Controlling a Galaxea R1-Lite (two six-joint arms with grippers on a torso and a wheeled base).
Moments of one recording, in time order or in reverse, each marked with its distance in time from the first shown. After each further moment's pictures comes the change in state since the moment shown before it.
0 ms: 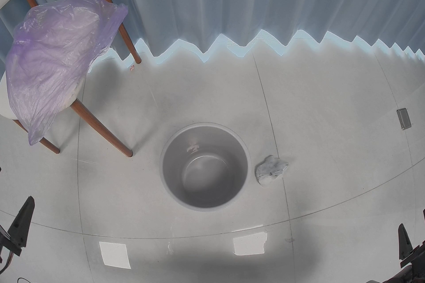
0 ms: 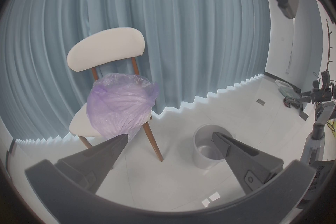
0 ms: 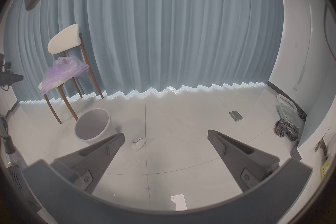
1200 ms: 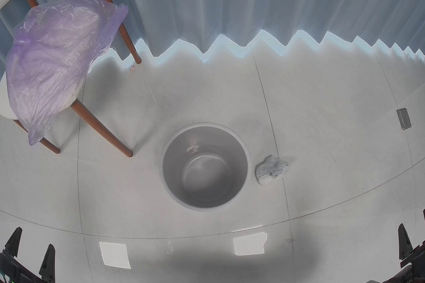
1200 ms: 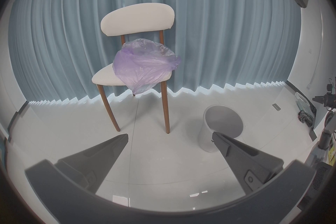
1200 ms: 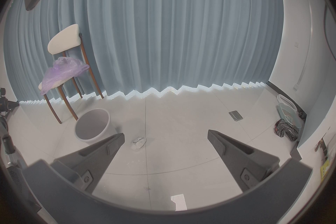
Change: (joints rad) left arm 0.004 -0.391 0.283 0.206 0.195 -0.190; right arm 0.000 0.000 0.000 0.000 0.000 0.000
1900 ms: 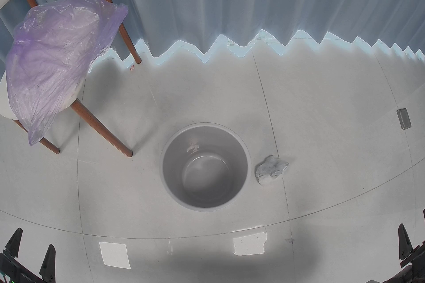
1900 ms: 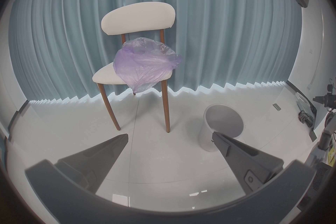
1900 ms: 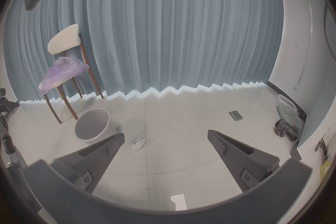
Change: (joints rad) left arm -0.001 0.000 0.000 0.008 0.005 -0.007; right arm 0.000 0.000 0.000 0.000 0.000 0.000
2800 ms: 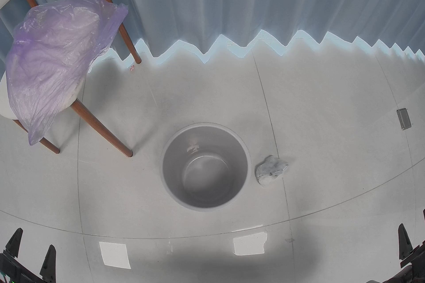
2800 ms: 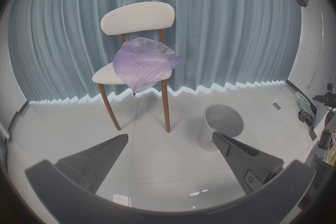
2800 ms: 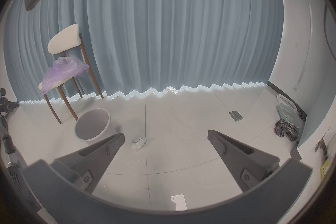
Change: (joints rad) left arm 0.000 0.000 0.000 0.003 -0.001 0.007; right arm 0.000 0.000 0.000 0.000 0.000 0.000
